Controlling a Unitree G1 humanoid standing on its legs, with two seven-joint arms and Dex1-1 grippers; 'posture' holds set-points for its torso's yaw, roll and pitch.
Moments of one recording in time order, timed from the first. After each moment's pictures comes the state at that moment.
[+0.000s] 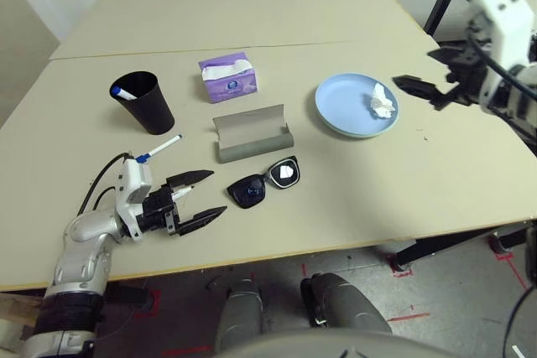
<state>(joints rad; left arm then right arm) -0.02 0.66 0.19 0.28 -0.47 -0.14 -1.33 -0.88 -0.75 0.15 -0.48 0.30 1.31 0.72</state>
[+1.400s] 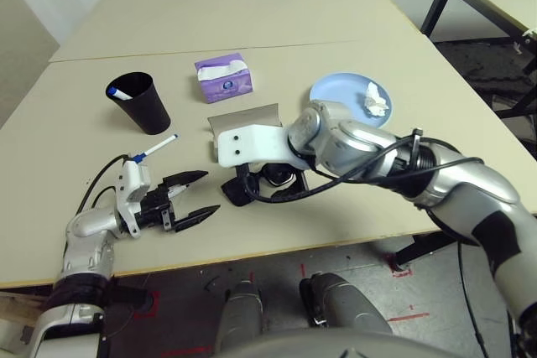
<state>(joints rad) -0.10 0.65 0.18 0.50 -0.43 -0.31 -1.40 -1.20 -0.29 1.01 0.05 -0.05 0.83 1.15</state>
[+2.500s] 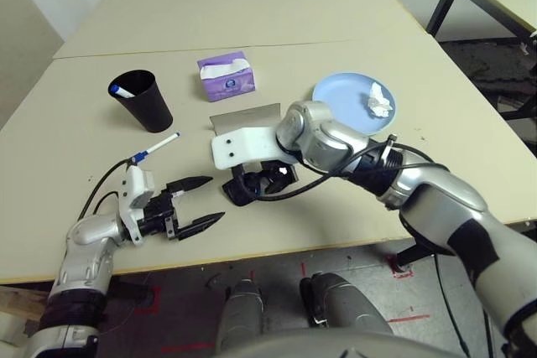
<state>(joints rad) -0.02 0.65 0.18 0.33 -0.43 -0.21 -1.34 -1.13 -0.18 0.95 0.30 -0.23 0.57 1.21</state>
